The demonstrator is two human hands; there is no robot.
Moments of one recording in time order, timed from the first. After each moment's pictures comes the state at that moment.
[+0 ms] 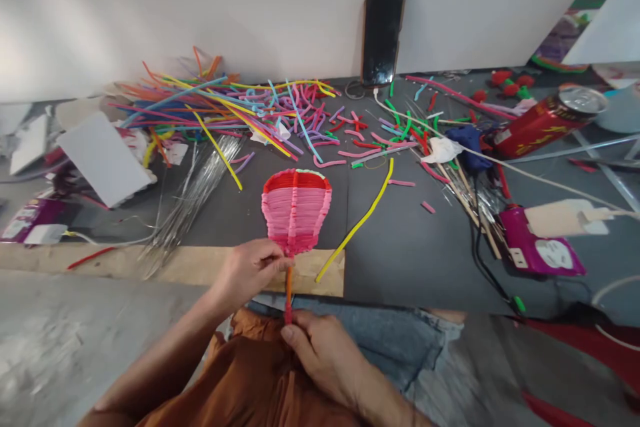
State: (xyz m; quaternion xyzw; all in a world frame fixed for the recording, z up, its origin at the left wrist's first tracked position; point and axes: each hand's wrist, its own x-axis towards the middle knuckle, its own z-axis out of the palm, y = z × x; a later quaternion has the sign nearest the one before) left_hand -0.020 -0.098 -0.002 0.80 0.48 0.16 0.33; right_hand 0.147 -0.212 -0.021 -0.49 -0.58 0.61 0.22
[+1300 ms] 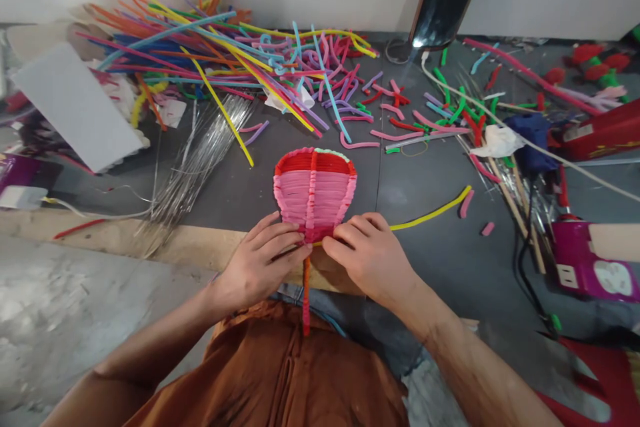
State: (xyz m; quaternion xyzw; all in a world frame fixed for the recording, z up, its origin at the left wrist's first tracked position) left_hand -0.044 -0.102 -0.029 0.93 0.29 0.22 0.10; right_hand 0.196 -0.108 -0.015 -0.39 -0.90 0.06 0.18
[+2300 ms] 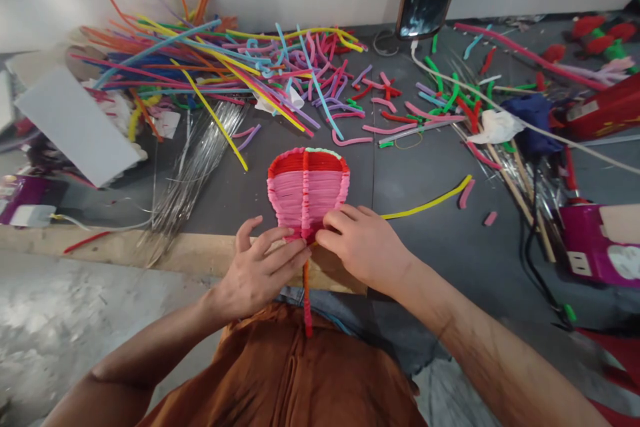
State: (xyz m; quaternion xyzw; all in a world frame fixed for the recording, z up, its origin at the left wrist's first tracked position) left_hand -0.040 -0.105 -0.013 0.95 0.27 0.14 0.01; right_hand 0.195 -0.092 -0.011 -0.39 -0.91 0.11 0.12
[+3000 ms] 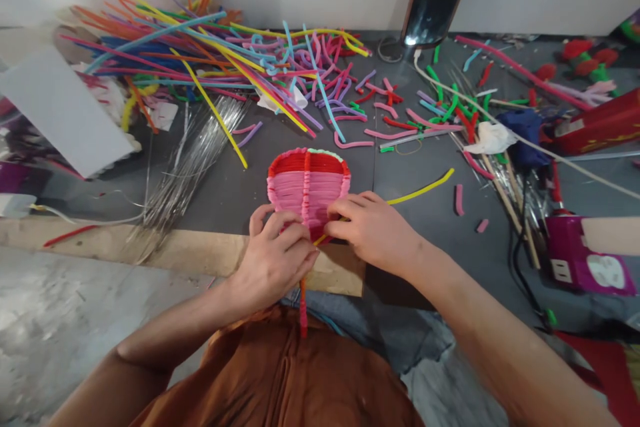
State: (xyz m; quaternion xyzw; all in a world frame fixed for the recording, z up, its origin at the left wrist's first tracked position) left_hand -0.004 -0.094 -0.008 0.91 0.36 0.20 0.06; right_hand 0.215 -0.069 -0.009 -0.34 -0.93 0.12 0.09
